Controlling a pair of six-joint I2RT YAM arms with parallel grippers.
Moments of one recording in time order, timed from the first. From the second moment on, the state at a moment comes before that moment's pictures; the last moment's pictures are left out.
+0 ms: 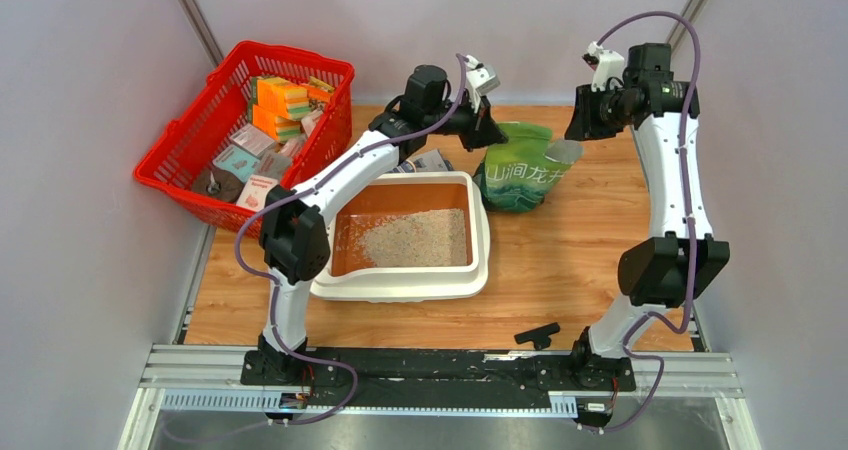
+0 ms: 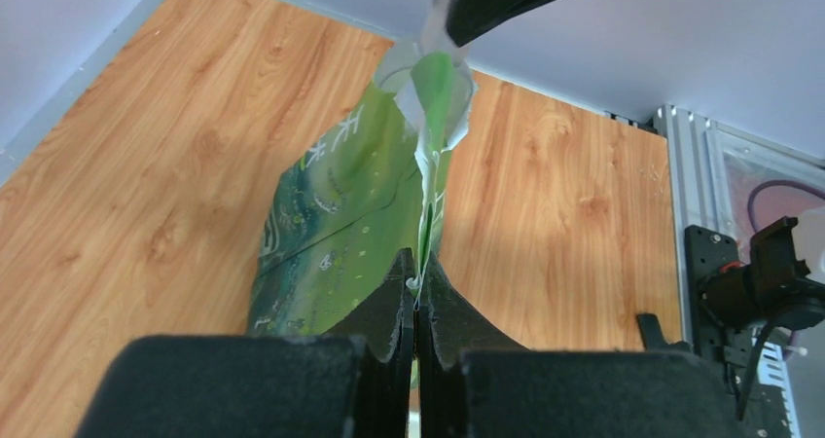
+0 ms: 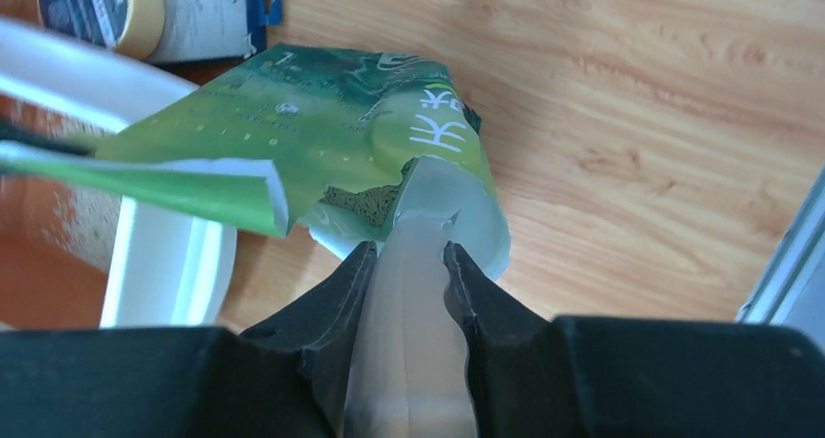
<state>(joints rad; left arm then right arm) -0.64 2.03 1.94 -0.15 0.75 -0.02 -0.09 1.74 2.05 -1.20 -0.43 -0.28</state>
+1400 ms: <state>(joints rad) -0.68 2.02 1.92 -0.17 0.72 -0.03 -0.13 1.69 1.42 -0.61 -0.67 0.26</state>
